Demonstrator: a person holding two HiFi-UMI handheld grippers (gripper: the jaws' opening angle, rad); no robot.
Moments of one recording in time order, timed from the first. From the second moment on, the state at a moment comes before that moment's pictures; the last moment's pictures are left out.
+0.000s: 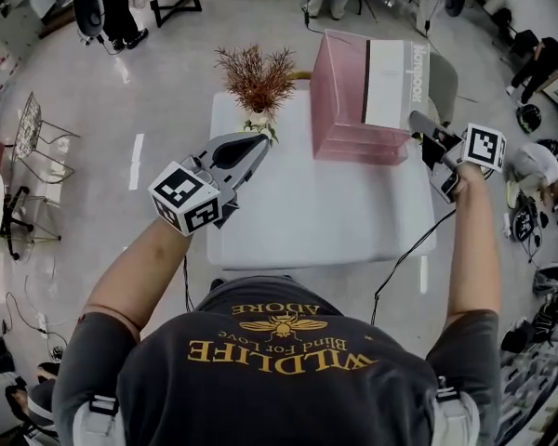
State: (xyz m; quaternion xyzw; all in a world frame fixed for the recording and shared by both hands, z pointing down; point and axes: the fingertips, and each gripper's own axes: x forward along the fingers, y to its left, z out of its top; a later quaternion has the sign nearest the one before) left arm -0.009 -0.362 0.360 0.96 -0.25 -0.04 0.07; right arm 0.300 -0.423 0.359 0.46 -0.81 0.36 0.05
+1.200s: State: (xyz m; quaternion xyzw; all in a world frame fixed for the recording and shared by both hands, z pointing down) left arm 0.018 -0.465 0.340 0.96 -0.27 -0.01 0.04; right arm 0.297 -0.562 0.460 0.44 -0.75 0.46 0.19
